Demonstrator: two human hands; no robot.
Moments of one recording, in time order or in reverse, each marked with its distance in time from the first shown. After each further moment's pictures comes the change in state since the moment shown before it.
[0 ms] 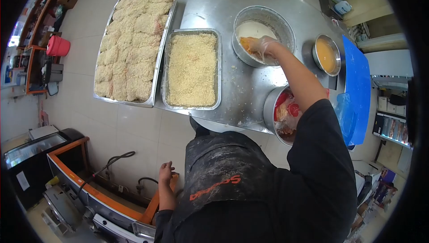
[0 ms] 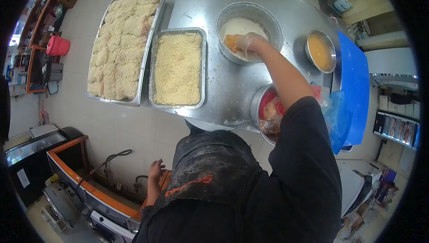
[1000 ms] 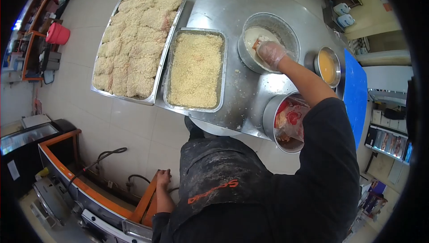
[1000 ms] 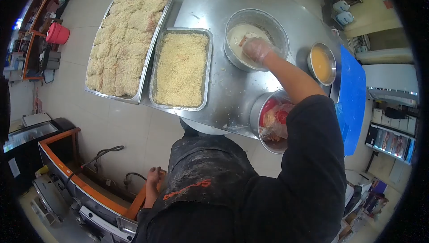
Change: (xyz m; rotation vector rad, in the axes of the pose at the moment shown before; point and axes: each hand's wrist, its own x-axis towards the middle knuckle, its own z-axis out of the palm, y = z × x) left_hand 0.013 -0.053 0.004 0.116 0.023 -0.014; right_hand 0.002 0.009 0.002 -0.727 0.349 -0.637
